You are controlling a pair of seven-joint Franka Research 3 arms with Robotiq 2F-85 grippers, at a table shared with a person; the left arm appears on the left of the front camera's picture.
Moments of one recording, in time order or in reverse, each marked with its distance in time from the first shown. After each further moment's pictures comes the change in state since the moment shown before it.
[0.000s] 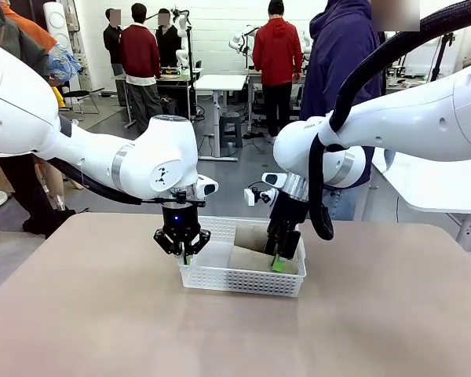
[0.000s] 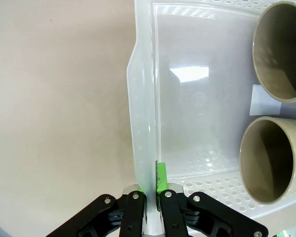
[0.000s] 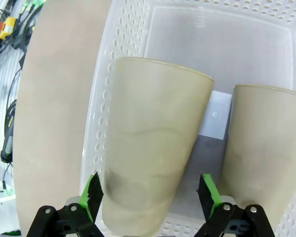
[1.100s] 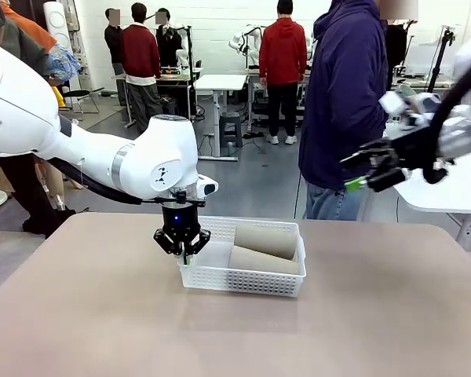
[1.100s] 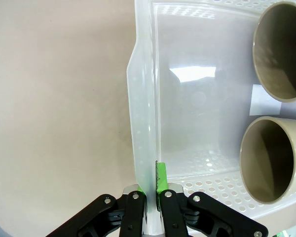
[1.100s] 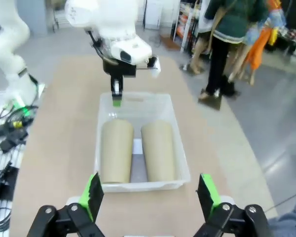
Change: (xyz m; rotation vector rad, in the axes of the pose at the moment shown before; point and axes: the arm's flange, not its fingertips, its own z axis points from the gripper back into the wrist) left arm 0.000 0.000 0.000 0.000 0.000 0.001; right arm -0.192 0.134 0.195 -0.490 -0.766 0.021
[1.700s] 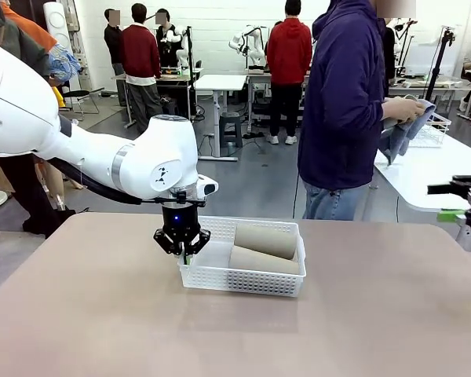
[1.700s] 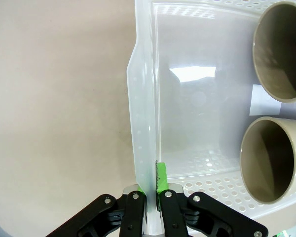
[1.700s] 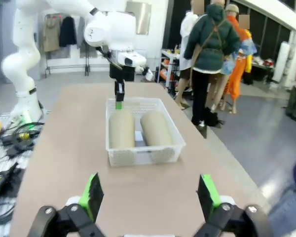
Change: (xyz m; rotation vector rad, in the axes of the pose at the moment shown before) left arm 0.000 0.000 0.000 0.000 0.000 0.000; right arm -0.152 0.039 0.115 -0.083 -0.249 -0.055
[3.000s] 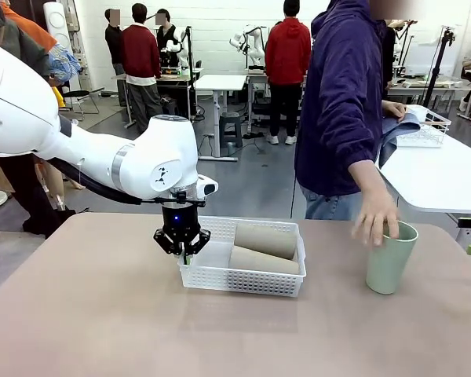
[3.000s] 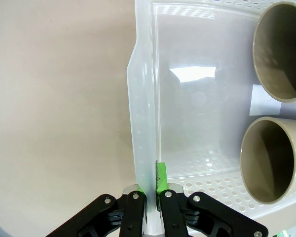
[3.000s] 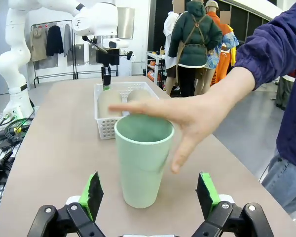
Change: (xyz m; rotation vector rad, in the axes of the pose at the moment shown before) left arm 0.000 0.000 0.000 0.000 0.000 0.000; right arm -0.081 -0.007 0.050 -0.058 -0.038 -0.048
